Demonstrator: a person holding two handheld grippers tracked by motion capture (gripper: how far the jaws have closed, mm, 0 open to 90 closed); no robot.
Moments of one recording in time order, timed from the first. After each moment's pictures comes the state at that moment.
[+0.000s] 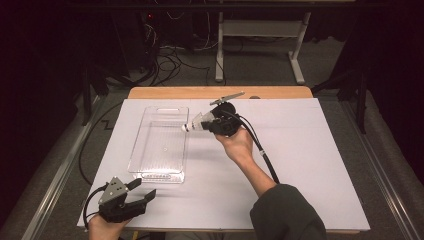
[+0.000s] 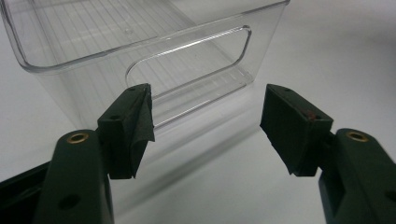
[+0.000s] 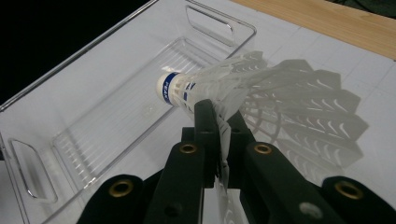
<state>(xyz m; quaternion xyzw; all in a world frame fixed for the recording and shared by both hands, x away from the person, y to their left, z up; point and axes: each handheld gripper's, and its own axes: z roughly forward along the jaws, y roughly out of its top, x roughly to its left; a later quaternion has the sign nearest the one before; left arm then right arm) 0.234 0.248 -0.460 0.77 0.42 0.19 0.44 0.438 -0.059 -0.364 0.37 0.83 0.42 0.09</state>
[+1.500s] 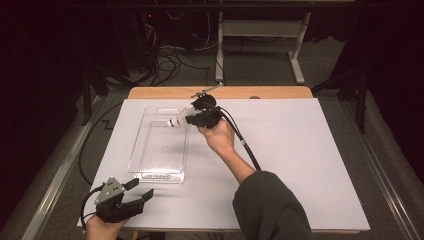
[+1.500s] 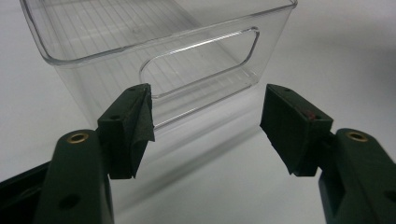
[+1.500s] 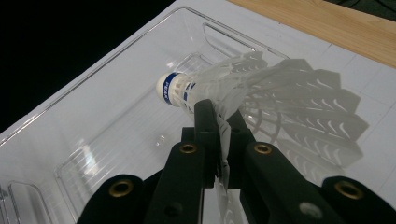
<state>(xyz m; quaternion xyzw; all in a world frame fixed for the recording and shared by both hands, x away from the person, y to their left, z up) 0.233 0.254 -0.459 0.77 0.43 0.18 0.44 0.463 -0.010 -0.360 0.36 0.84 0.40 0.07</state>
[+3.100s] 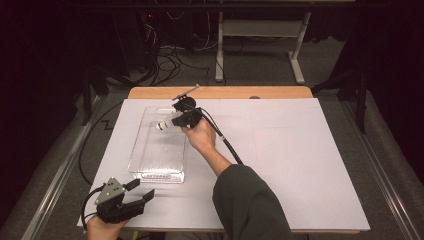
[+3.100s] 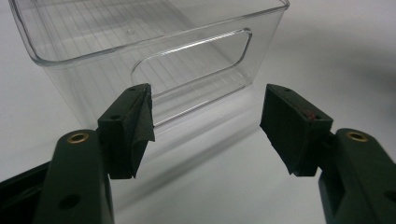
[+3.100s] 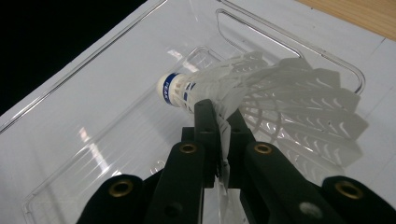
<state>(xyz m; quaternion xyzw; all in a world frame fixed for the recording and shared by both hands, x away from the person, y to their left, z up) 0.232 0.253 -0.460 0.77 0.42 0.18 0.45 0.490 0.044 -0.392 0.37 0.85 0.37 0.06</state>
